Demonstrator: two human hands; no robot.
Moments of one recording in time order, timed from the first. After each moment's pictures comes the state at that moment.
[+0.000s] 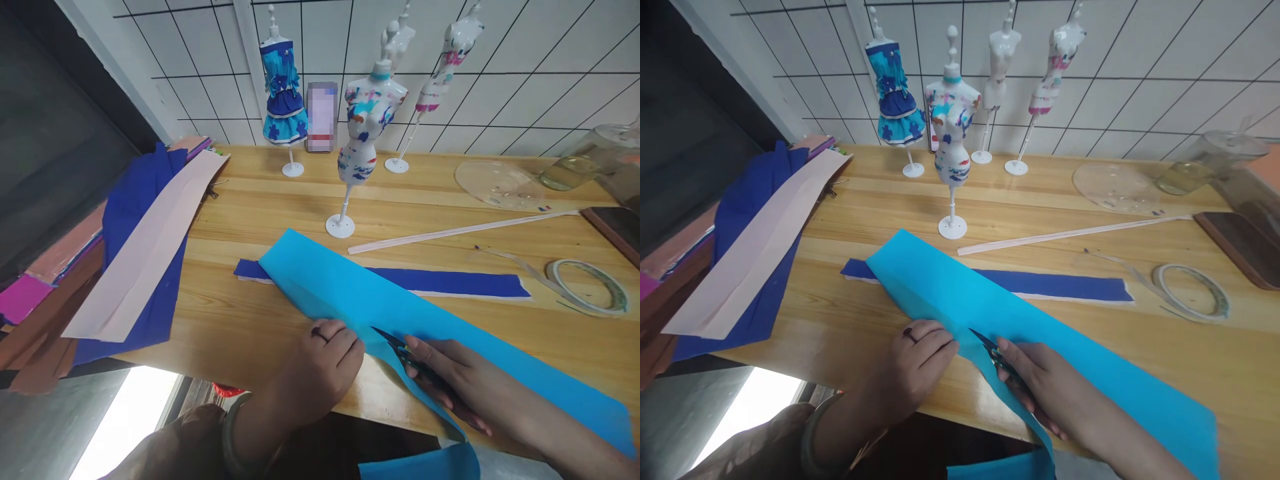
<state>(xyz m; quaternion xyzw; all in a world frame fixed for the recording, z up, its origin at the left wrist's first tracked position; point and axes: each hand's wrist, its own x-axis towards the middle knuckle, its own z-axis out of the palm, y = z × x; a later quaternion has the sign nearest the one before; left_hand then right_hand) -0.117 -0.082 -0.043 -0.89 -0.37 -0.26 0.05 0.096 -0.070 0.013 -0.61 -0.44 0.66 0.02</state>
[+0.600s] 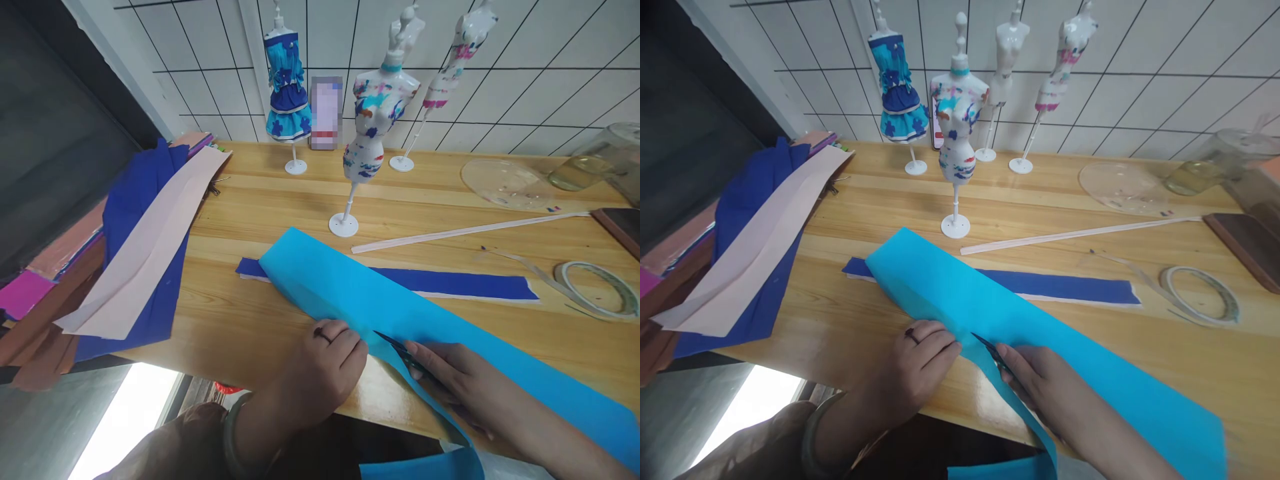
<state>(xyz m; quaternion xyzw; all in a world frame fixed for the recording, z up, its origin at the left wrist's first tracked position) -0.117 -0.082 -0.041 -0.89 -0.37 -0.26 0.05 0.094 -0.071 0.012 -0.64 -0.54 0.54 0.09</state>
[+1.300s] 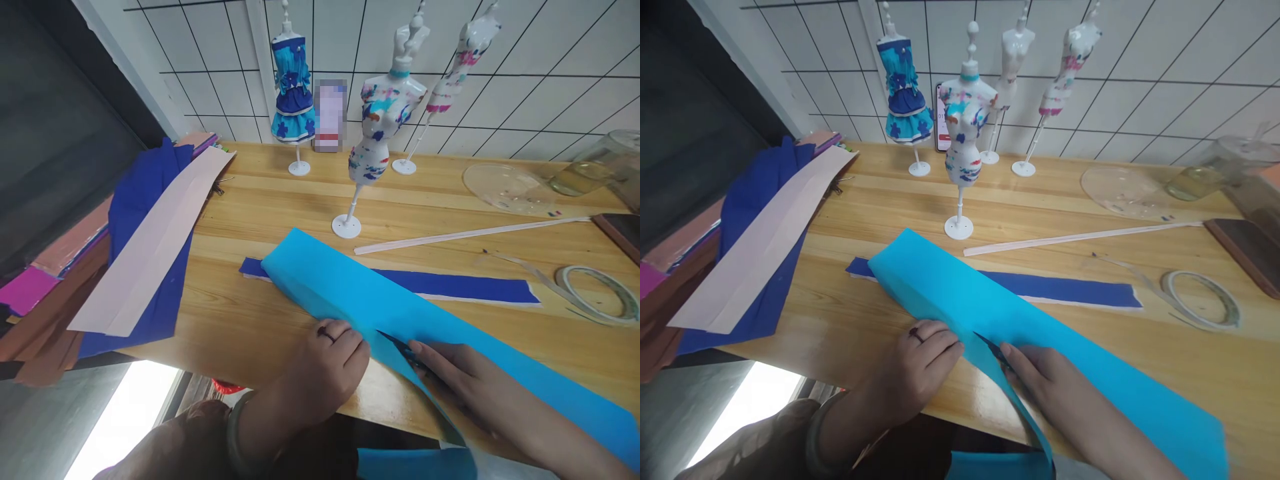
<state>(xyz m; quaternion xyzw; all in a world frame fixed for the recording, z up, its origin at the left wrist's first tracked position) -0.119 -0.083 -0.041 -0.90 -0.37 -0.24 0.04 0.091 -0.069 0.022 -0.64 -0.58 0.50 0.03</state>
